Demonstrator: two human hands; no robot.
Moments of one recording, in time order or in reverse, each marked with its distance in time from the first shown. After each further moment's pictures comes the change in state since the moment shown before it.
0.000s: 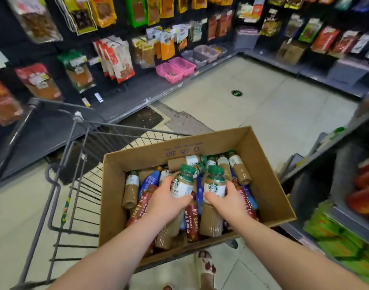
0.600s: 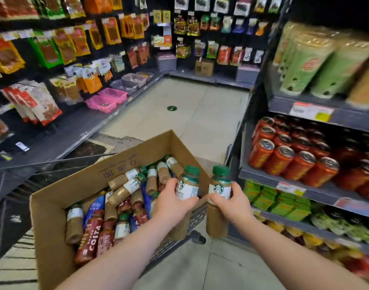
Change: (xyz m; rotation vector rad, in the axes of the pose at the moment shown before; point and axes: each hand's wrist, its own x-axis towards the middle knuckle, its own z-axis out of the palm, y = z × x) left_hand -0.097 0.112 0.098 -0.003 -0.204 0.345; right_hand -0.112 0.069 -0.145 0.186 0.412 0.039
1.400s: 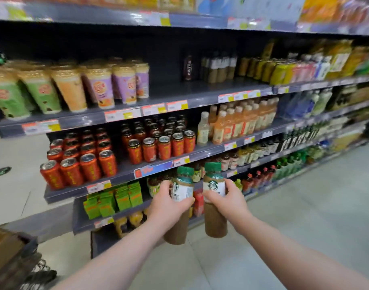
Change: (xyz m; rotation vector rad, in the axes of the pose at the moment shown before) left_hand -0.300 0.254 0.352 -0.017 -0.578 0.498; right_hand -0.265 0.197 -0.443 0.186 0.717 0.168
